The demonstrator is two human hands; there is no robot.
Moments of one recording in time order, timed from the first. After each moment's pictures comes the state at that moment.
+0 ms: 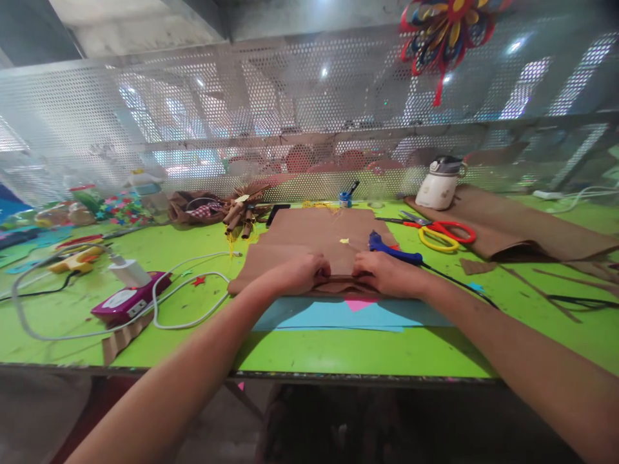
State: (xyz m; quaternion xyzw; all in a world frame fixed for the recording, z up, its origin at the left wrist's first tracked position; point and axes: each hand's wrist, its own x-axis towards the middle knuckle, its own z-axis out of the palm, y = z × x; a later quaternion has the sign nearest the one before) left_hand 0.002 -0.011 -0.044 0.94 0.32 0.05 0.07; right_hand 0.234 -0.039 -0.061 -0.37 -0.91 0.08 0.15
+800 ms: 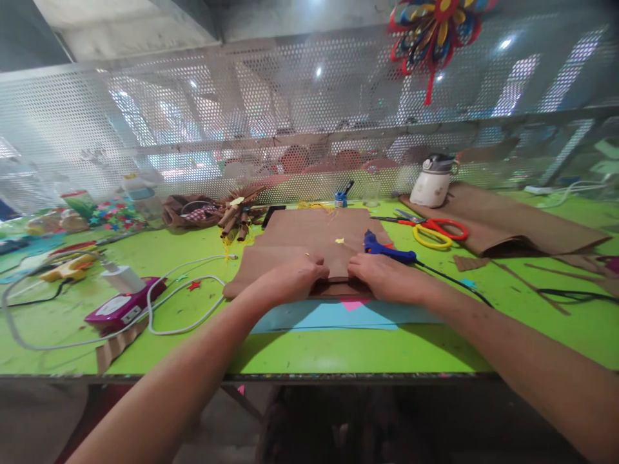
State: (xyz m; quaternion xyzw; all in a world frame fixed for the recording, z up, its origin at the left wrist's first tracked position) left_hand 0.001 -0.028 -0.034 0.97 0.25 0.04 -0.03; right_hand 0.233 -0.055 -0.053 -0.36 -0.93 -0.04 0.09
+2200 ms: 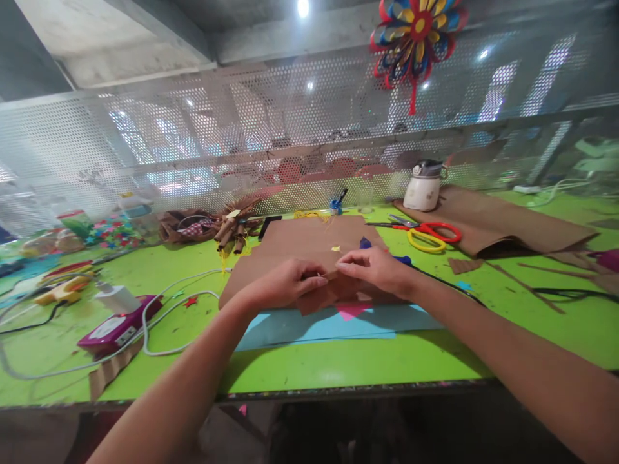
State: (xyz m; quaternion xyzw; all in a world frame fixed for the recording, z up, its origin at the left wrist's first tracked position) left_hand -0.001 -0.038 -0.005 0.91 0.31 0.12 0.24; right_hand 0.224 -0.051 -0.046 -0.41 -0.75 0.37 0.37
